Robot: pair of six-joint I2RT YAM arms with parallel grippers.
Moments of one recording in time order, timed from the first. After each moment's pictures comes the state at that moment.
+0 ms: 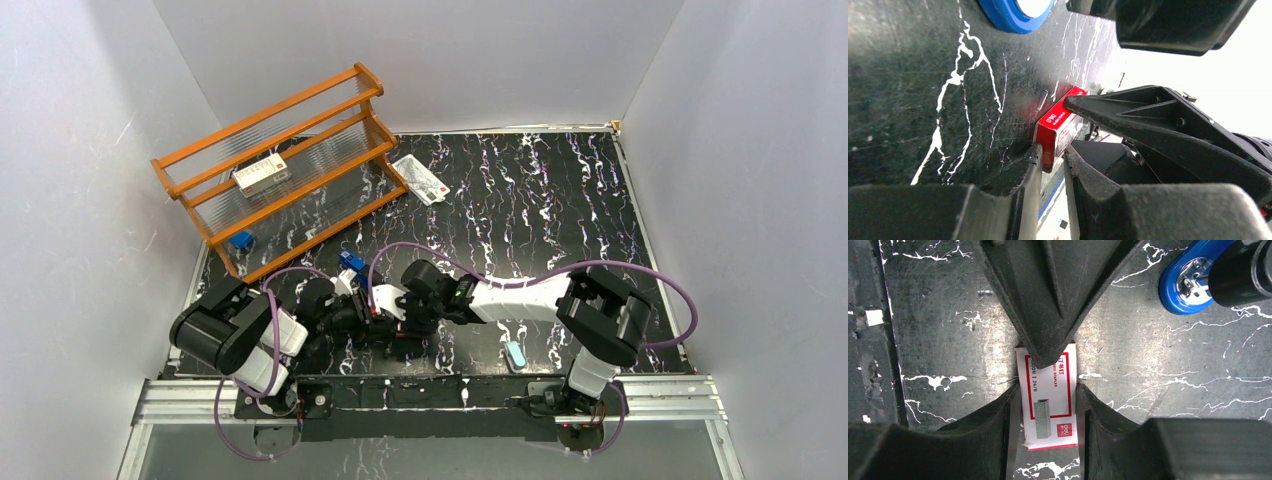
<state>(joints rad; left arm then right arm) -0.48 1.53 0.07 0.86 0.66 -1.22 1.13 1.67 0.89 -0.14 -0.26 -0.42</state>
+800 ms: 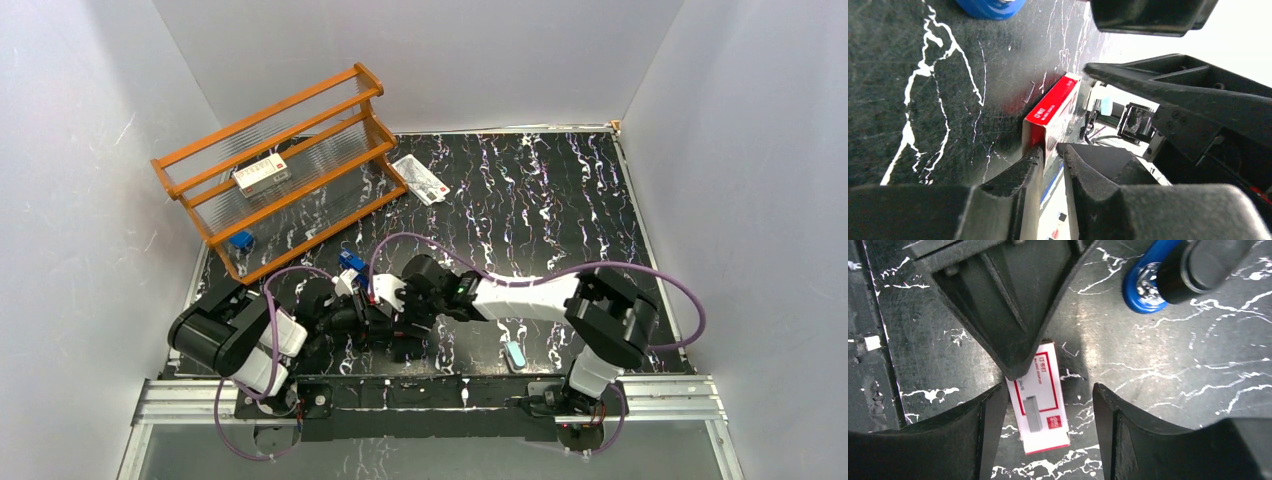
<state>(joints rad) -0.48 1.53 0.07 0.88 0.70 -1.22 1.12 1.66 0.92 -0.12 -0.22 -0.34</state>
